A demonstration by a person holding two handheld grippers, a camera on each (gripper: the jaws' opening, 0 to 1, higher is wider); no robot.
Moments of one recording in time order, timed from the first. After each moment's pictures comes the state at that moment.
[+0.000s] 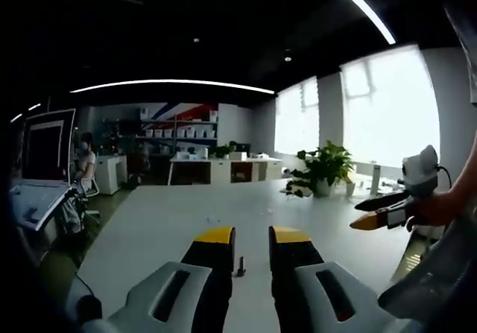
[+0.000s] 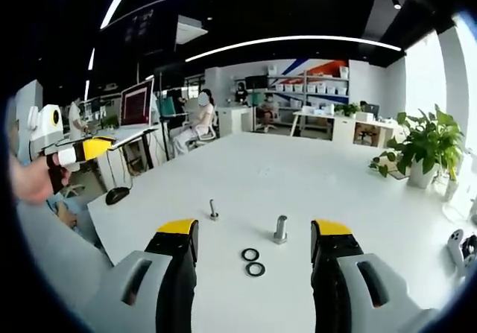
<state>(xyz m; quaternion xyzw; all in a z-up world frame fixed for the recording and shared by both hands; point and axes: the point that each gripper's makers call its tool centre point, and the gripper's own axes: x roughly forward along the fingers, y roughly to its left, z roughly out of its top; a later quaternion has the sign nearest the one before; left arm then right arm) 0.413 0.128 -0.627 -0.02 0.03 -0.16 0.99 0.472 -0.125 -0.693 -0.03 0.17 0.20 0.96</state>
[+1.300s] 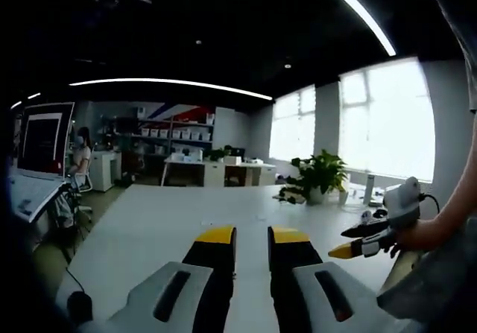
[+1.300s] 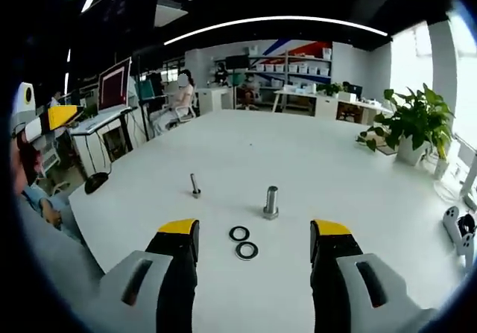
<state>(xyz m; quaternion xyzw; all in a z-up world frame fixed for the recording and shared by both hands) 0.409 0.122 -0.623 -0.04 0.02 -0.18 0.98 0.479 -0.119 -0.751 -0.04 0.23 0.15 0.96</state>
